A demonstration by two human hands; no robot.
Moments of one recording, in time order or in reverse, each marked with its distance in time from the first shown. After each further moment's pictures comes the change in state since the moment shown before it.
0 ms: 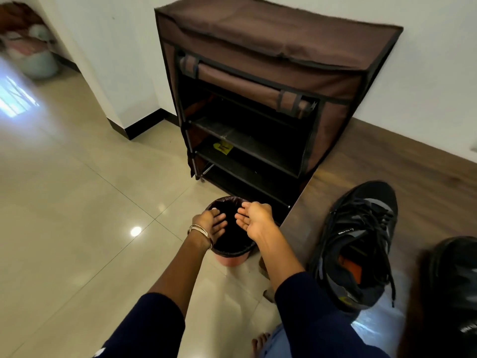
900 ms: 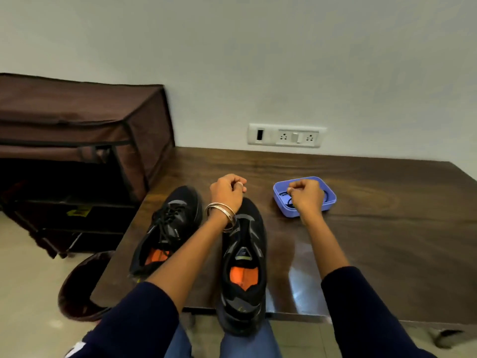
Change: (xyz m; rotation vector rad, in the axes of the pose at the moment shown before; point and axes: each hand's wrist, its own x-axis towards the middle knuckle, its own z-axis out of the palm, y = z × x) left_hand -0.273 -0.126 0.326 0.756 -0.518 1.141; right_hand -0.165 -0.103 -0.461 -0.355 0.904 -0.677
